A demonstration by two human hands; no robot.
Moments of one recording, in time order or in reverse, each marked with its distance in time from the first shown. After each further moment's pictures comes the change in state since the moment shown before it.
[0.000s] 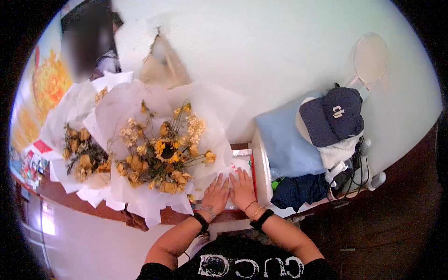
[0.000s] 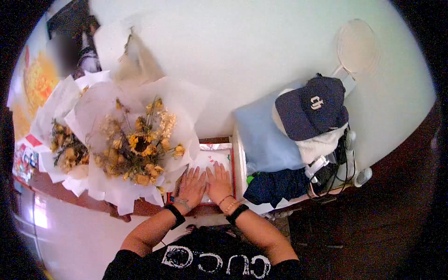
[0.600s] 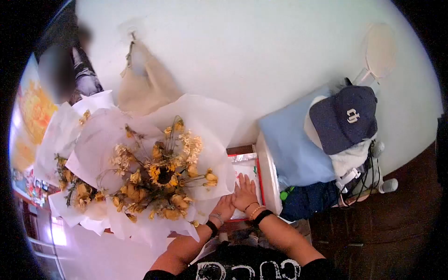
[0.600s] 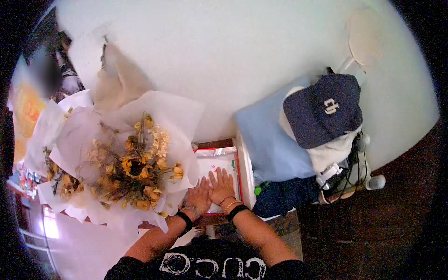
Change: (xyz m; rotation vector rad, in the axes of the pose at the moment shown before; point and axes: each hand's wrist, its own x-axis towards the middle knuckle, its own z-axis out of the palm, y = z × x) left_hand 0.033 -0.004 -0.006 -0.253 -0.565 -0.135; right_hand 0.026 0.018 0.049 0.017 -0.225 0.114
